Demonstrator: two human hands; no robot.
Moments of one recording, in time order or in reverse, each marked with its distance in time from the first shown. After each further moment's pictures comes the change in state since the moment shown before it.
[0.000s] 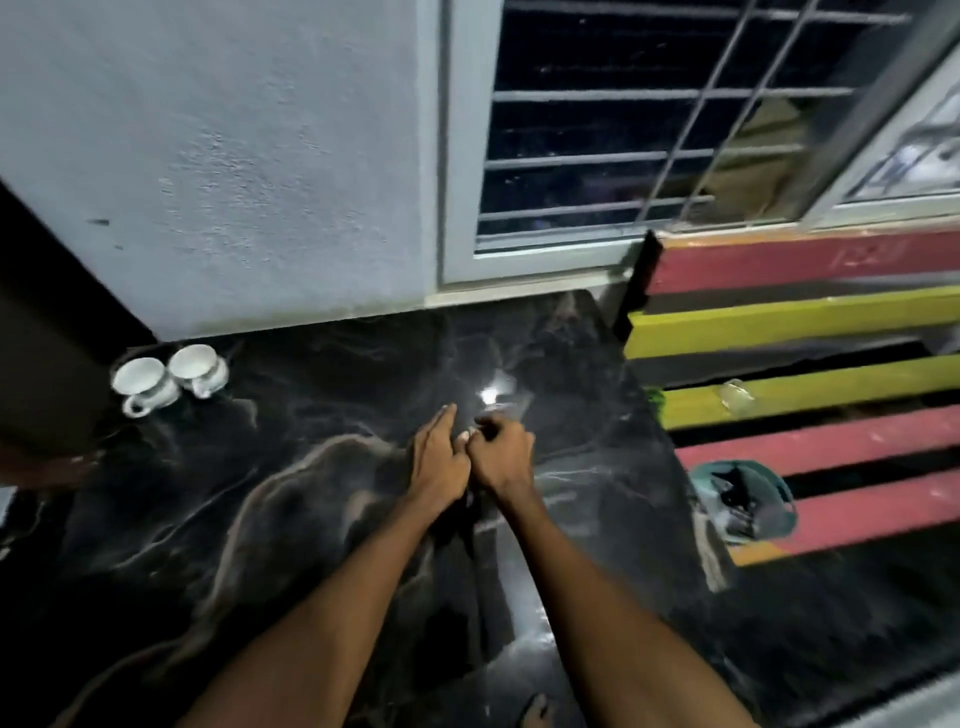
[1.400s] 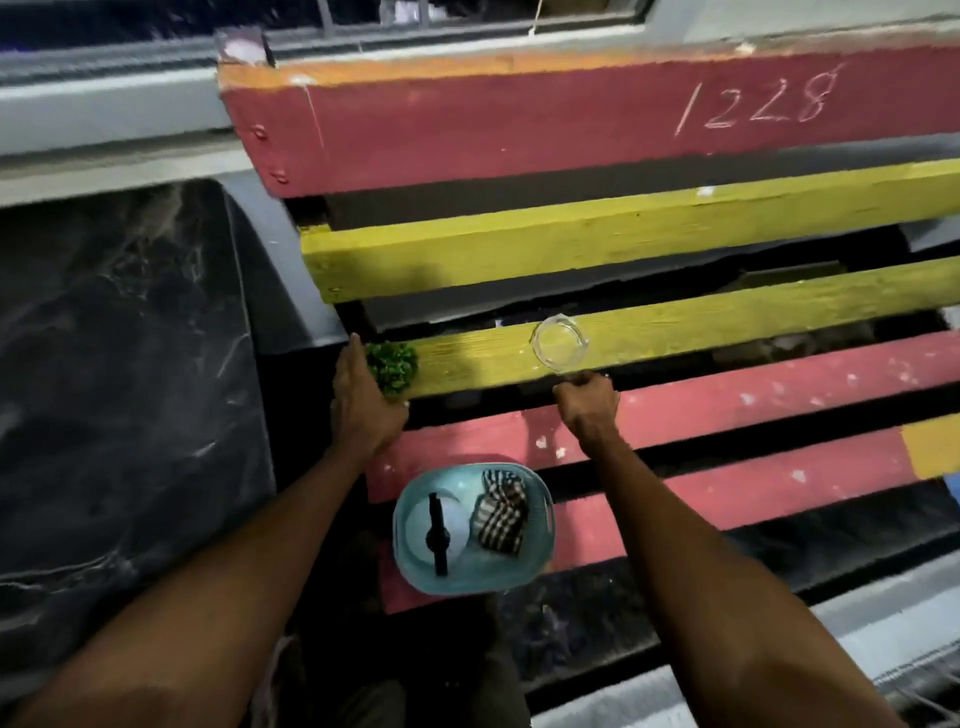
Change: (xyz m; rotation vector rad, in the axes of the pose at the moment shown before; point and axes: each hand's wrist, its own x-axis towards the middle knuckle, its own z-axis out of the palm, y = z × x) left_hand 0.188 0.153 0.507 0.159 -0.024 -0.255; right_hand 0.399 0.396 -0.444 -0.116 0.080 0.490
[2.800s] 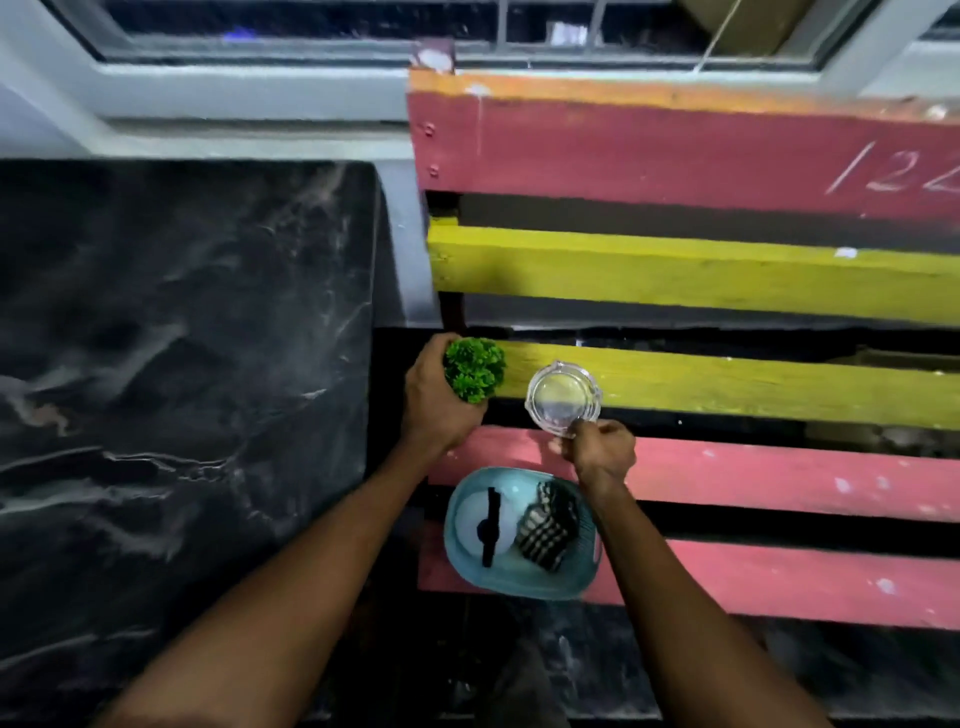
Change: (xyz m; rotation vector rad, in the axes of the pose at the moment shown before) left_hand -0.052 0.027 -0.036 -0.272 0.318 0.164; right_hand -0.067 -0.015 0.050 0.479 -0.081 0.119
